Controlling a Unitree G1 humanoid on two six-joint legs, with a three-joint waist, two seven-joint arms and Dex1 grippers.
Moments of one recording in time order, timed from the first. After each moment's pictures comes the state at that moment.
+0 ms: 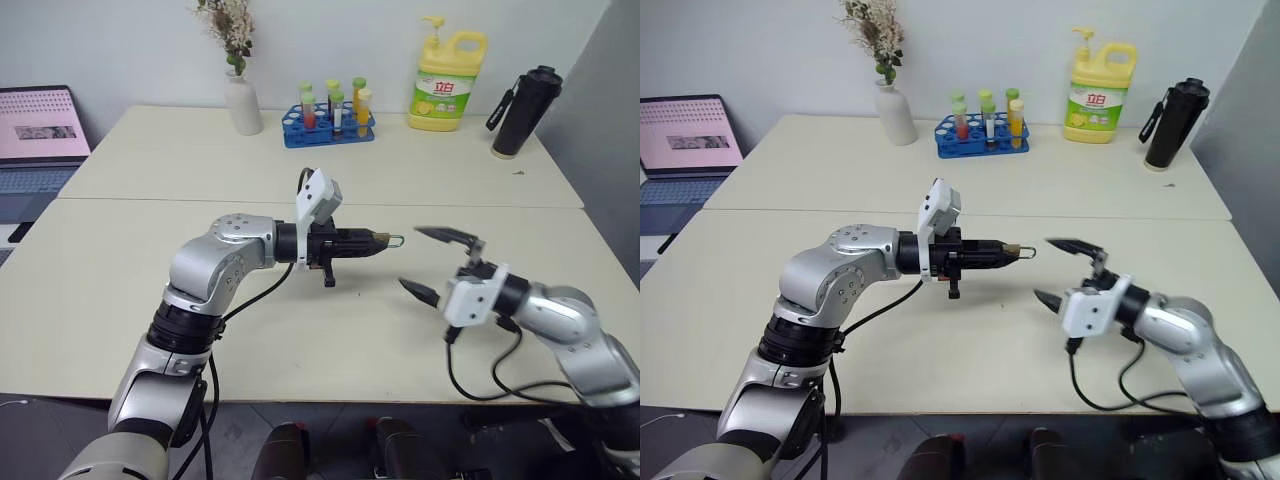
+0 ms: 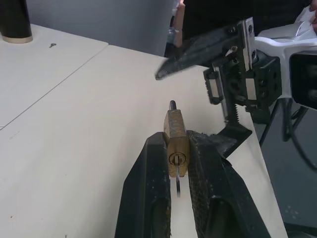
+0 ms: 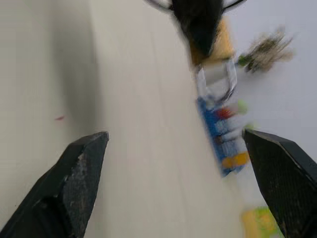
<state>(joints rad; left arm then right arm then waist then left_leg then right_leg) -0.75 0.45 -0.17 -0.07 -0.51 0.75 -1.02 -0.10 -0.78 0.06 -0.36 -0.07 -0.21 0.72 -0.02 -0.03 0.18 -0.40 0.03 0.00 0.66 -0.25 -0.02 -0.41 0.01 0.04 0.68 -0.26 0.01</state>
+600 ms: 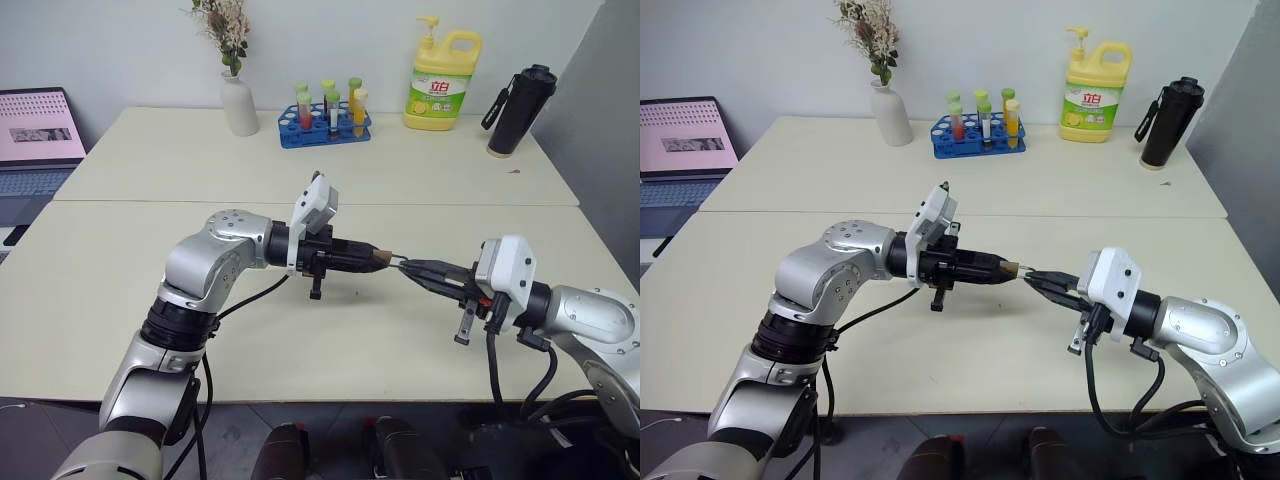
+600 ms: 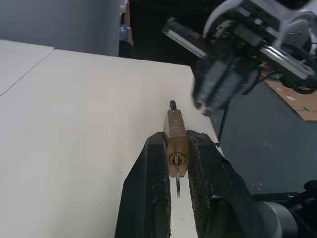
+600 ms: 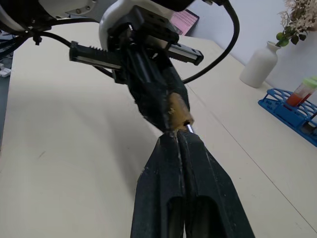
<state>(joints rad) -0.76 0.49 -0.19 -0.08 -0.53 0.69 -1.24 -0.19 -0.77 -0.05 -0.70 0.54 0.47 0.73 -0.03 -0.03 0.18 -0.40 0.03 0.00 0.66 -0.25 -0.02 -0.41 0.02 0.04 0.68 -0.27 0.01</state>
